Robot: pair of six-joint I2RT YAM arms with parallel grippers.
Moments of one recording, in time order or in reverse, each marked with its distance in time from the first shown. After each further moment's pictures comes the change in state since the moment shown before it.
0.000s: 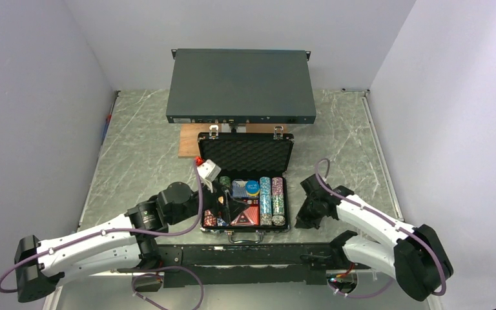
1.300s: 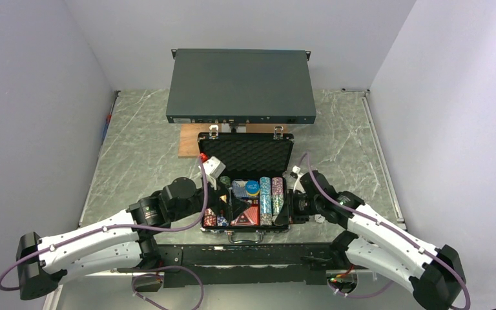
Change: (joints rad) left arm 0.006 0.047 0.074 -0.084 0.017 -0.004; right arm 0.141 -0.215 0.078 0.133 -0.255 -0.360
